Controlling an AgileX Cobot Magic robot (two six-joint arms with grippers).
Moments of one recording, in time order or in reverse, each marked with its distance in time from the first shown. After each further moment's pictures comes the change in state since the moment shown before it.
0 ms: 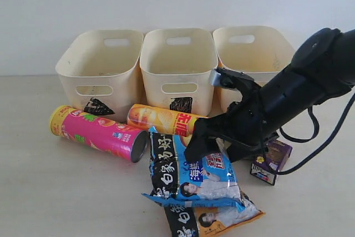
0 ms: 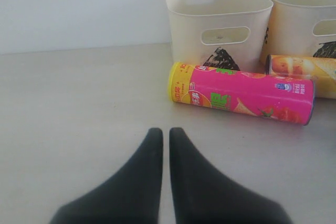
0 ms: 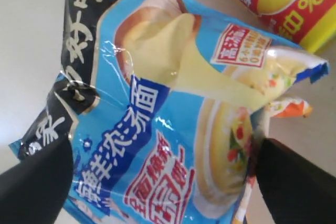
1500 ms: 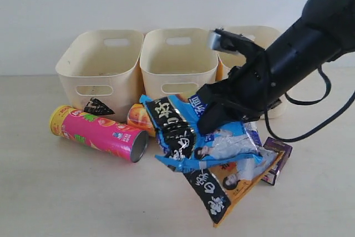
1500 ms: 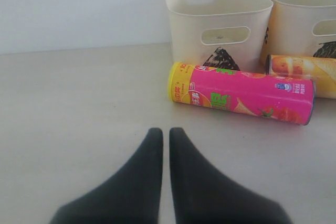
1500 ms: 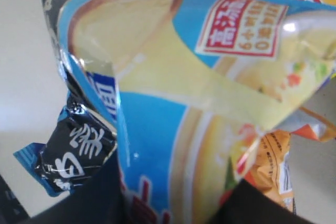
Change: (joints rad) left arm 0.000 0.000 0.000 0.000 0.000 0.000; right arm -0.024 -0.090 -0.136 -0.097 0.178 0.069
